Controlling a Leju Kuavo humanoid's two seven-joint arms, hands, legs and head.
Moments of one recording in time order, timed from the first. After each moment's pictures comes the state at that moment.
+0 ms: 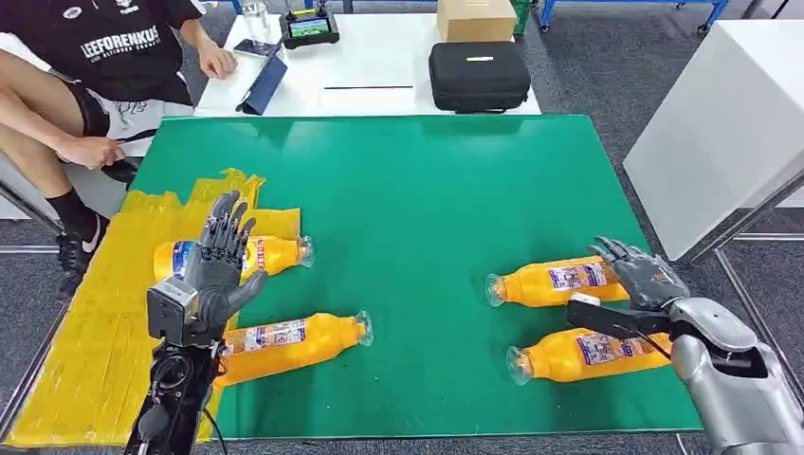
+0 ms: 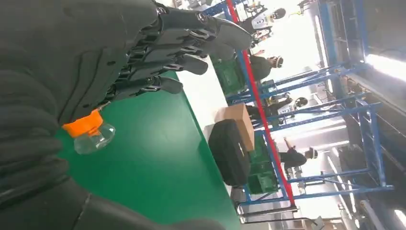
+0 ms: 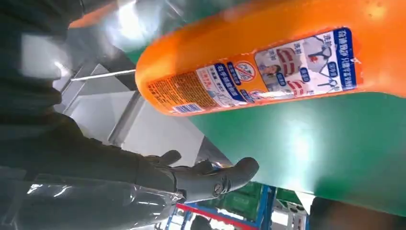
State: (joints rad) left arm -0.15 -0.10 0.01 -1.38 -0.26 -0.12 -0.58; right arm -0.30 -0.46 0.15 -1.13 1.09 0.03 -0.31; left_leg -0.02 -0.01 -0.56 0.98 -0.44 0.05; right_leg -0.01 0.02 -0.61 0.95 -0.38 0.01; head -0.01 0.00
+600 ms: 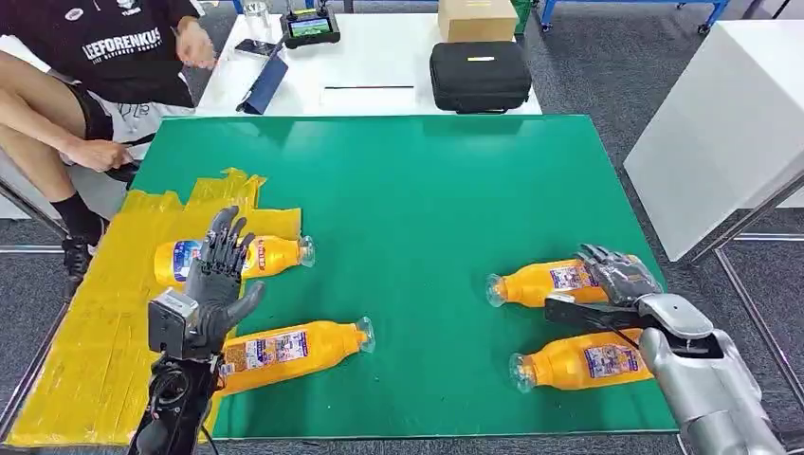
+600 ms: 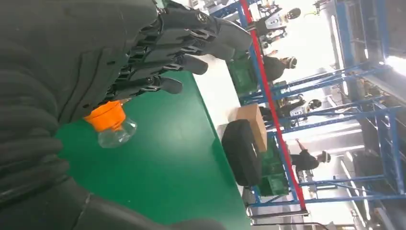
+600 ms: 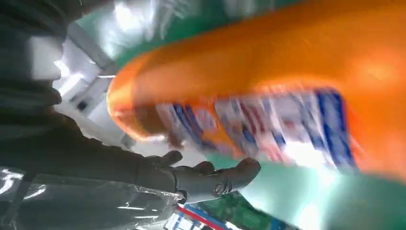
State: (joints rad) left arm -0.09 -0.10 0.02 -1.40 -0.25 -0.10 -0.56; right arm -0.43 -0.39 0.24 -0.86 1.24 -0.03 -0.22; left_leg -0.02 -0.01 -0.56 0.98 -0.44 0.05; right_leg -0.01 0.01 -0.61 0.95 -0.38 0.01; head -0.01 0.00
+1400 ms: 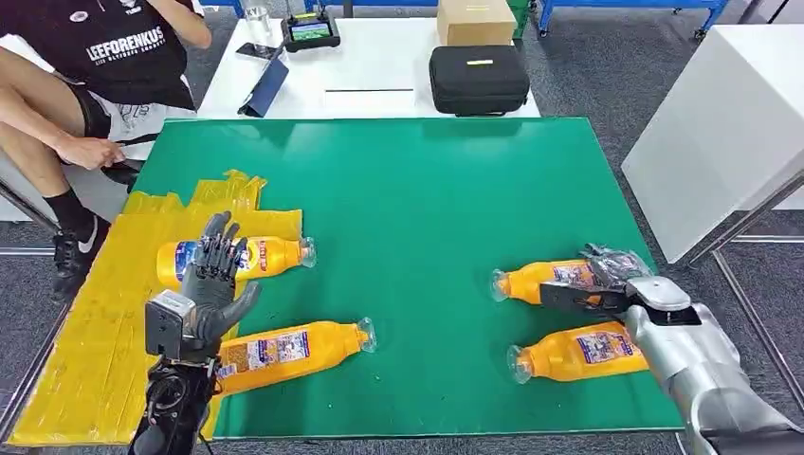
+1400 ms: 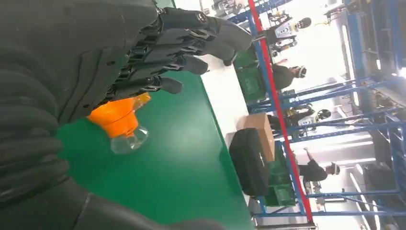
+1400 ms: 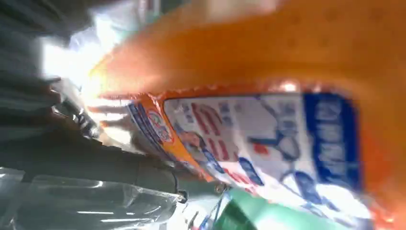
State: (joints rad) left arm -0.07 -0.10 0.03 -1.41 -0.24 -0.07 -0.54; right arm -0.64 -0.33 0.35 -0.51 1.31 -0.09 -0.12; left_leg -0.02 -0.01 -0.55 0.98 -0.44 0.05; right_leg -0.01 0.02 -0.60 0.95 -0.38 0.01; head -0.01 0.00
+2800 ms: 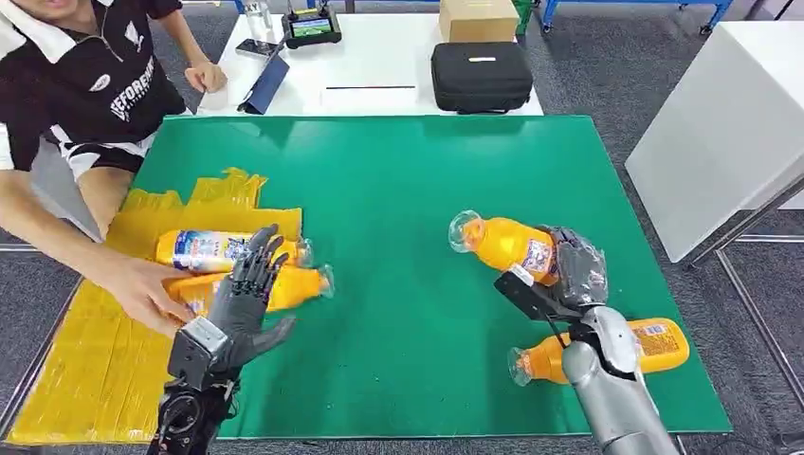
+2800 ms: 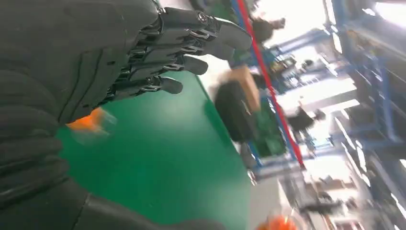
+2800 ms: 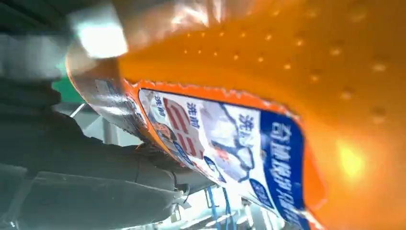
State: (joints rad) left arm 0.01 -0.11 -0.12 -1.56 -0.31 -0.16 -0.50; right arm -0.30 -0.09 0.15 -1.00 0.94 -0.58 -0.22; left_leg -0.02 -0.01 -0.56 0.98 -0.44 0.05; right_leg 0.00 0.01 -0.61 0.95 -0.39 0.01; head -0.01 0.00
